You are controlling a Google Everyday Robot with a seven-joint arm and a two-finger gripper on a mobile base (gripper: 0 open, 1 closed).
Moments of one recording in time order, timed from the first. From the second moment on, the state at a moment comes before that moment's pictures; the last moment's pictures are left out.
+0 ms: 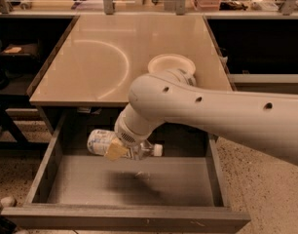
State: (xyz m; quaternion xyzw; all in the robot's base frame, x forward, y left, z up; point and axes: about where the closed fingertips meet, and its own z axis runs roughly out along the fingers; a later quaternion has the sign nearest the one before) arm 0.479 0.081 0.734 -0.57 0.78 0.13 0.22
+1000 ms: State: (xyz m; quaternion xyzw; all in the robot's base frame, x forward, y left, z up) arm 0.521 0.088 0.858 -0.57 0.78 0.08 0.23
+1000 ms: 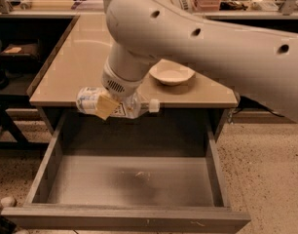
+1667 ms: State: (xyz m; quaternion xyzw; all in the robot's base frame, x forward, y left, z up) arm 0.578 0.110 0.867 -0.58 0.78 0.08 0.22
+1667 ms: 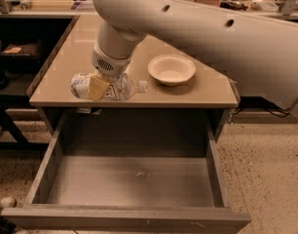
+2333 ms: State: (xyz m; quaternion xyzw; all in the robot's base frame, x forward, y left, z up) arm 0.637 0.143 0.855 -0.59 0.78 0.09 0.19
